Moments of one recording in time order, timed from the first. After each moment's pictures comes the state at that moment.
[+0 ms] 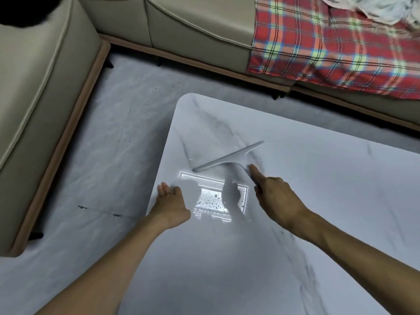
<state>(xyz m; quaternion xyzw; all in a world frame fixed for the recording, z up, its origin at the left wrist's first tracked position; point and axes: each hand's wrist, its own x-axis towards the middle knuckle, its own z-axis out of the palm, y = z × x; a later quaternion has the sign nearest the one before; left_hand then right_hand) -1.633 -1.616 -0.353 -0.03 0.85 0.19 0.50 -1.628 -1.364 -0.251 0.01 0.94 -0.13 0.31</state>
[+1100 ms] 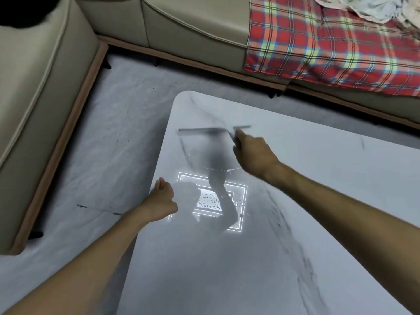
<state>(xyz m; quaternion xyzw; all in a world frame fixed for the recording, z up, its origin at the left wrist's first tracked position) -1.634 -1.636 -0.345 -0.05 0.83 0.24 0.49 -1.699 -1.395 -0.250 0.04 0.96 -0.16 0.24</state>
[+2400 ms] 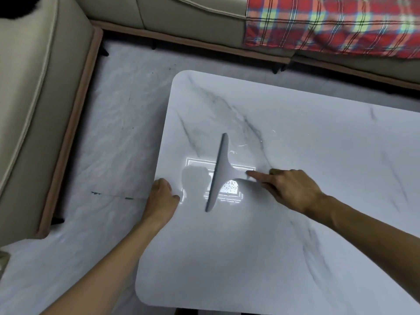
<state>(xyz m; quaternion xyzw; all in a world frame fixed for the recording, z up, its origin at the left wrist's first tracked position) -1.573 -1.640 -0.347 -0.16 0.89 0.30 0.30 -1.572 -1.317 -0.269 -0.16 0.95 -0.04 0.27</state>
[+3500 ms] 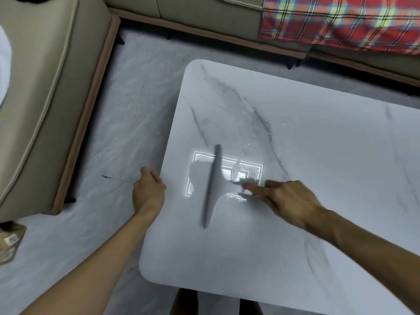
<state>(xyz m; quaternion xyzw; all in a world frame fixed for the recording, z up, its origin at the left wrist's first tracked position) -1.555 -1.662 -0.328 -0.31 0.88 0.32 0.18 -1.531 -1.334 -0.259 -0.22 0.95 -0.08 0.22</state>
